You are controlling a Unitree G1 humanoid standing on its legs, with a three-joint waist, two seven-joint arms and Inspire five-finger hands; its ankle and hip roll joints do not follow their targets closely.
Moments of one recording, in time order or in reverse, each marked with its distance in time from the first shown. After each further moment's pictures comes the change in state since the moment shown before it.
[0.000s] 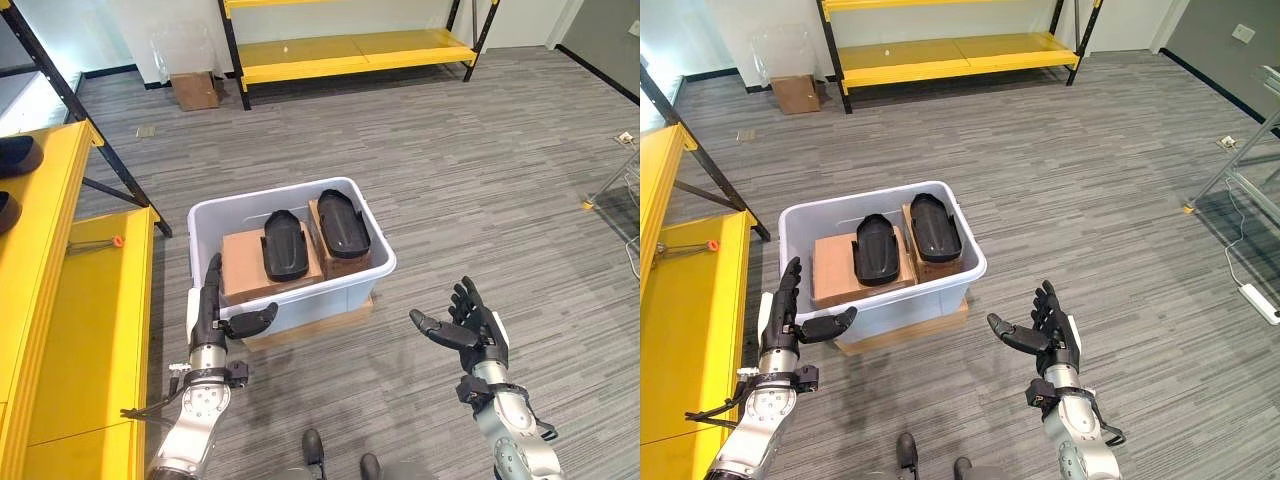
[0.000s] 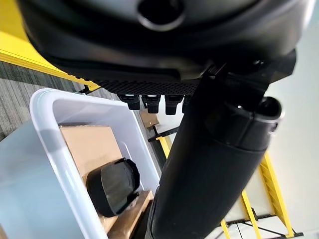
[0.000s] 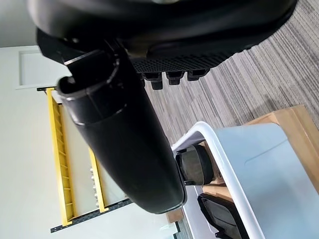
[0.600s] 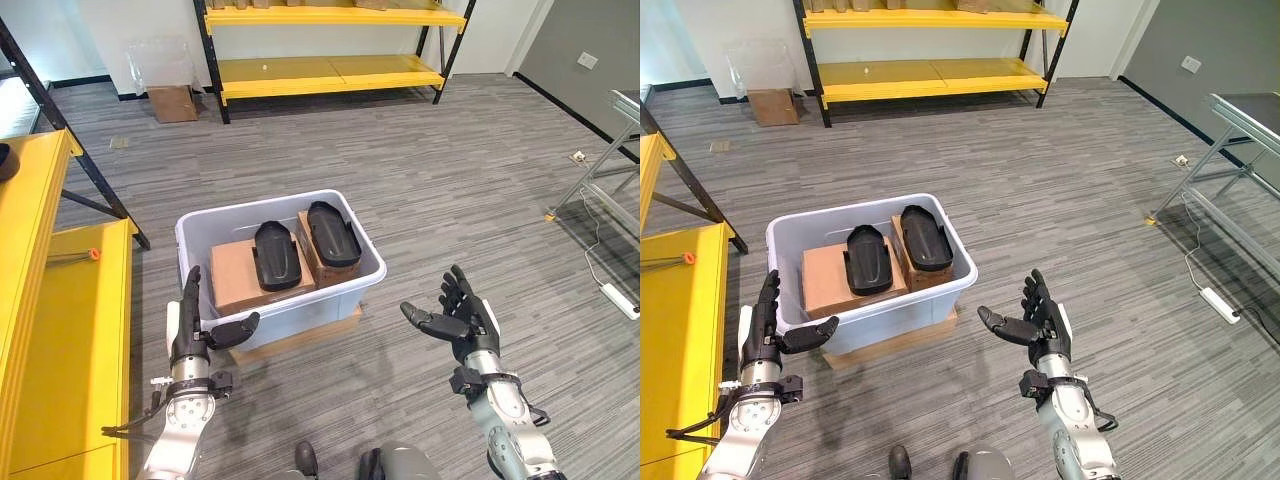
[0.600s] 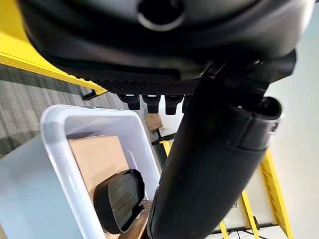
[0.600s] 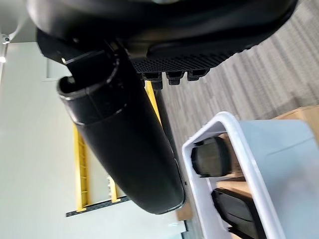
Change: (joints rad) left arm 0.036 0.006 0.060 0.054 -0.035 -0.013 -0.015; right arm -0.023 0.012 -0.001 0.008 -0.036 0.017 0.052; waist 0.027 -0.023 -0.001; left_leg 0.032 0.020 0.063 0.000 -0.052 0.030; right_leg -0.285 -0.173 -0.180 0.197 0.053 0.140
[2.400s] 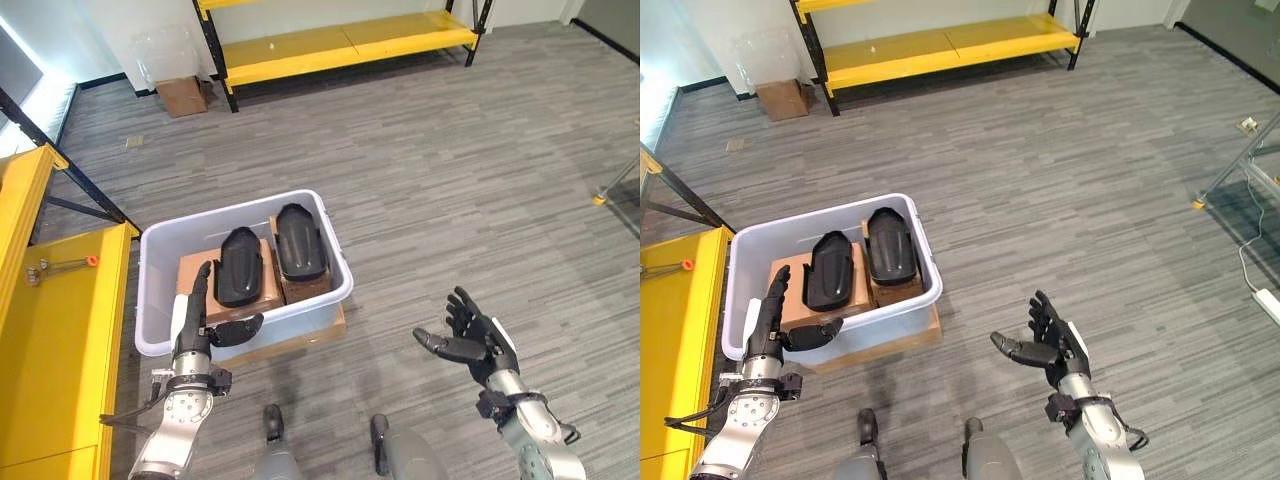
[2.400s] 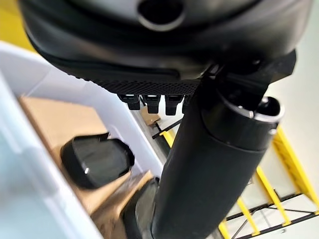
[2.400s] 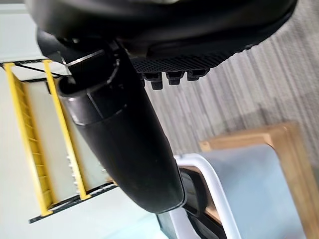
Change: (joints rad) left arm -0.009 0.053 -0.031 0.008 0.083 -0.015 -0.033; right arm 0.121 -0.087 -0.084 0.053 0.040 0.029 0.232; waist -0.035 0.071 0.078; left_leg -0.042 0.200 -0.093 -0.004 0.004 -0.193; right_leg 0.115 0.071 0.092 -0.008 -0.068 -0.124
